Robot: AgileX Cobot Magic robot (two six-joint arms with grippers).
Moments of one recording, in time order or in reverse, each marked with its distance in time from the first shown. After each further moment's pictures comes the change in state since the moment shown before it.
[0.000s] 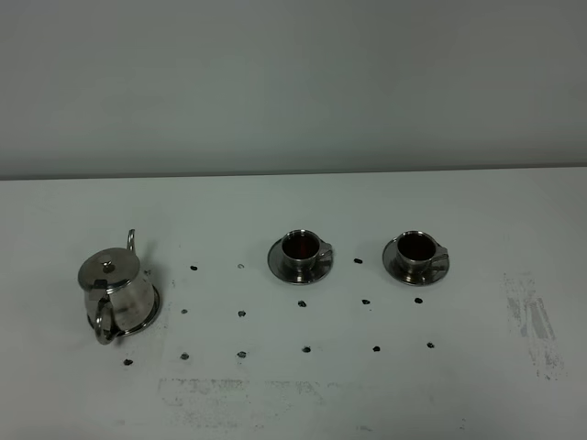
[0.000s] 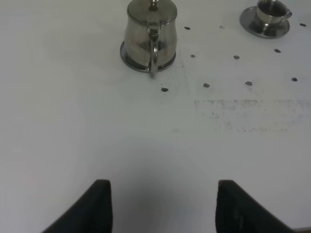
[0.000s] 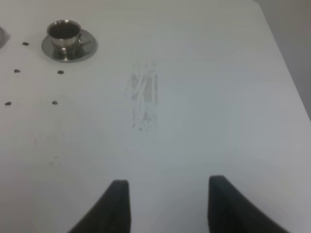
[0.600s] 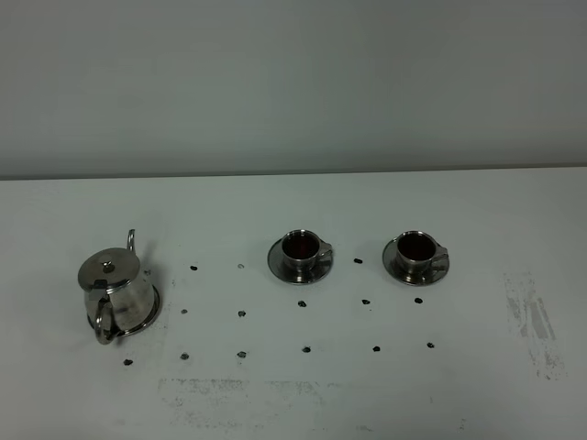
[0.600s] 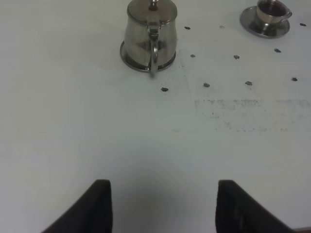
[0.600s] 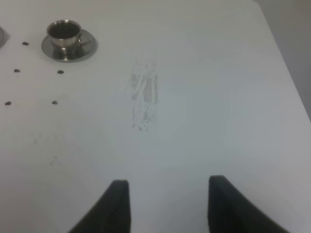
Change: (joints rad) left arm 0.000 0.000 0.000 0.000 0.000 0.000; right arm 0.000 0.000 0.000 0.000 0.000 -0.001
